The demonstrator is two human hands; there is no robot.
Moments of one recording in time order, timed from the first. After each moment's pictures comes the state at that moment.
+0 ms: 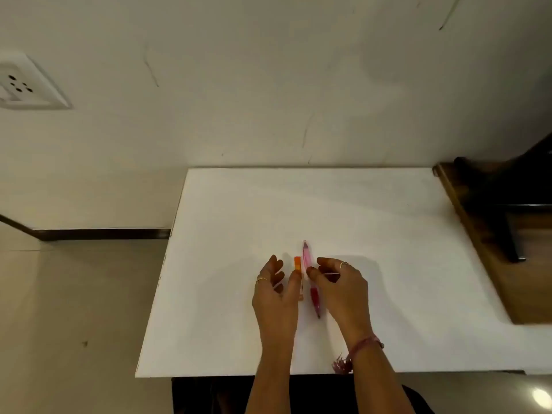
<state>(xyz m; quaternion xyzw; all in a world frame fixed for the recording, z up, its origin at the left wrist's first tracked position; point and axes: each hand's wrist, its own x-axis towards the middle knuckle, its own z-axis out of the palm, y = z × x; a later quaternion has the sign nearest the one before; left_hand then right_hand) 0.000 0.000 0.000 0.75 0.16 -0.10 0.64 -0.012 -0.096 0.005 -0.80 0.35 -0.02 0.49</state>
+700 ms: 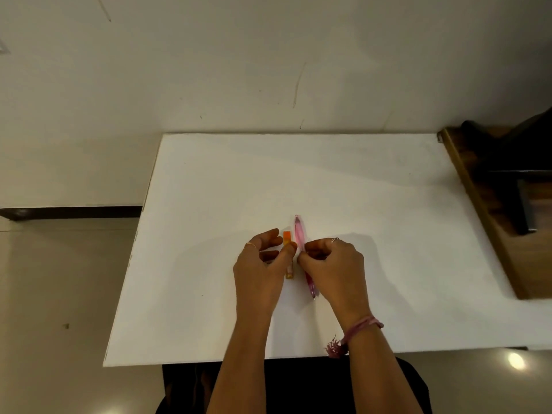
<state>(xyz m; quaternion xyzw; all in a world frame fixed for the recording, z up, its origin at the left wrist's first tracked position) 0.020 0.006 -0.008 0.78 0.08 -0.13 0.61 -0.011 -0.101 0.001 -0.83 0.34 0.00 0.44</state>
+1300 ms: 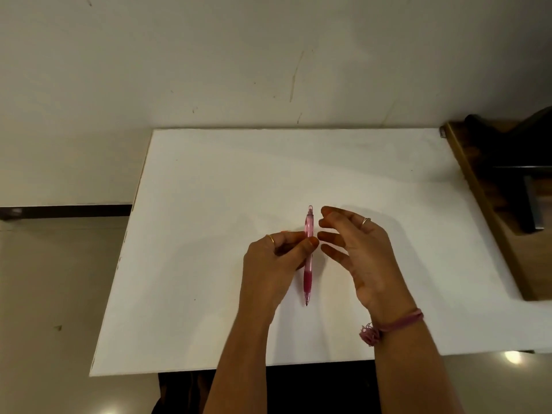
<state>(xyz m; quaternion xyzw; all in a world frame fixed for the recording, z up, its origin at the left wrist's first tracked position) 0.029 -0.008 0.001 0.74 0.01 -0.23 0.64 -0.003 -0.134 0.026 -0.58 0.38 -0.04 0.72</state>
